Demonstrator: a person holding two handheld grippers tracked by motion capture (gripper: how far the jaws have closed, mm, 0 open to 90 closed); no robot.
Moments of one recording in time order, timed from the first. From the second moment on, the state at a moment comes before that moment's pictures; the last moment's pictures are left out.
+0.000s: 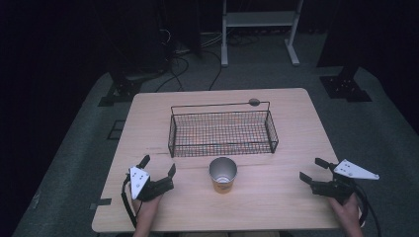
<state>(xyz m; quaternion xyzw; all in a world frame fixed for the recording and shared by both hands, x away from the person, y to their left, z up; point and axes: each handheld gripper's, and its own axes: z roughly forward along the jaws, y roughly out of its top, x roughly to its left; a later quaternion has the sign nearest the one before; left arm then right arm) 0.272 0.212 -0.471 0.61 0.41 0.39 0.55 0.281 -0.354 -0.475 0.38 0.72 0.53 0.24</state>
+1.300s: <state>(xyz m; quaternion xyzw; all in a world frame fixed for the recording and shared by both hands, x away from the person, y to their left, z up) 0.260 0.187 -0.465 0.64 0.36 0.36 0.58 0.281 -0.353 -0.476 0.39 0.72 0.52 0.24</state>
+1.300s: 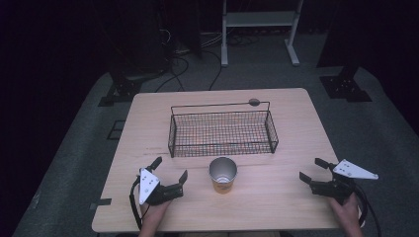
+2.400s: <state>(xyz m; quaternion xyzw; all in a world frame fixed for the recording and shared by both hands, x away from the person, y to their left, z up) 0.246 0.152 -0.464 0.68 0.25 0.29 0.62 0.281 -0.353 -0.476 0.39 0.72 0.52 0.24</state>
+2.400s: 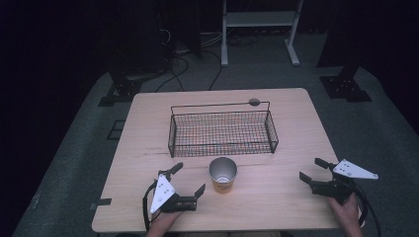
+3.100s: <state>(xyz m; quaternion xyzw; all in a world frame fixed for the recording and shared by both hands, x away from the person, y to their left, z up) 0.254 0.116 -0.472 0.72 0.22 0.22 0.62 0.282 -0.353 -0.476 0.39 0.72 0.52 0.24</state>
